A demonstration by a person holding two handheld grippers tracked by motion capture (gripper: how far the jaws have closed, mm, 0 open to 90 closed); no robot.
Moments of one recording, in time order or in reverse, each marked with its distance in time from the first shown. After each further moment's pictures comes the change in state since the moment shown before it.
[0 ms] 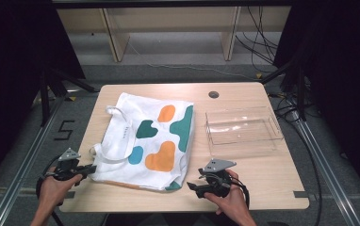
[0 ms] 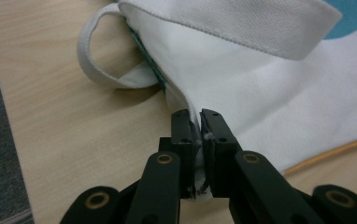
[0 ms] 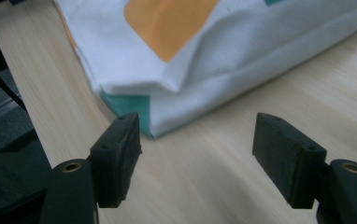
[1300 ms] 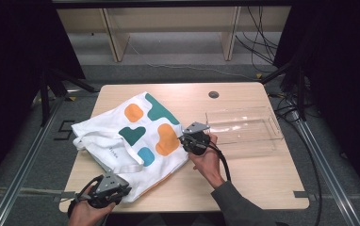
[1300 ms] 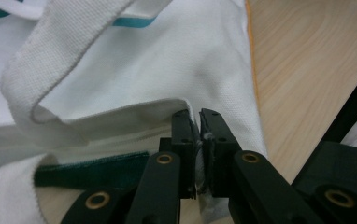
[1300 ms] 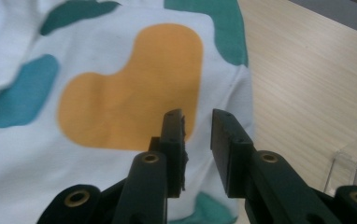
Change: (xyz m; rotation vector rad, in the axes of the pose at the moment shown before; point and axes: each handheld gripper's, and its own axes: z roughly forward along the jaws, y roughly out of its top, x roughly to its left) left arm -0.138 0.003 0.016 -0.087 -0.142 0.244; right arm -0.039 0.095 0.061 -0.023 -0.251 -0.067
